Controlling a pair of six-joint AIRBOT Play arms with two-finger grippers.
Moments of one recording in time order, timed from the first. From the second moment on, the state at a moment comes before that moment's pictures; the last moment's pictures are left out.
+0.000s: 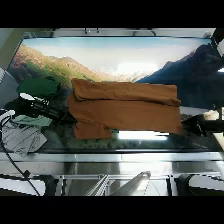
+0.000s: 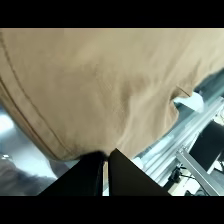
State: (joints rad) left arm 0.20 -1.66 0.96 0.76 -1.38 -1.09; right arm -0.77 -1.48 0.73 -0.79 1.29 0.88
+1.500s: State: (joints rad) left arm 0.31 -1.56 0.94 0.68 -1.65 -1.09; right arm -0.74 -1.38 0.82 -0.80 1.47 0.91
